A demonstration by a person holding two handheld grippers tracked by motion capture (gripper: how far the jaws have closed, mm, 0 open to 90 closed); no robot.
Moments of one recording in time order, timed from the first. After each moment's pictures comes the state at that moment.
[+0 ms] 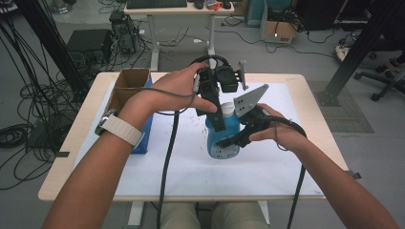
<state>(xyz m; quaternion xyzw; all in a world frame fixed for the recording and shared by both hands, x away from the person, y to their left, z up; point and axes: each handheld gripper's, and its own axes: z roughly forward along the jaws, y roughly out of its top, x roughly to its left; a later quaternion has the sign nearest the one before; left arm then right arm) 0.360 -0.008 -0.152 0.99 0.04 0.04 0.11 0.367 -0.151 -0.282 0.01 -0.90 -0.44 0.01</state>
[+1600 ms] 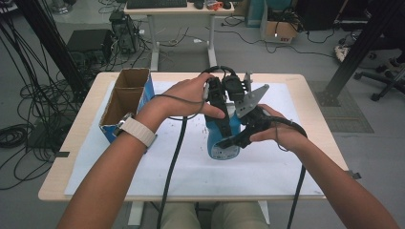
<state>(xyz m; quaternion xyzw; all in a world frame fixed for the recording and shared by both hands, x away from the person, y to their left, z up) 0.374 -0.026 -0.181 1.00 0.01 0.00 0.10 0.364 -0.151 -0.283 0.00 -0.89 -0.45 0.00</state>
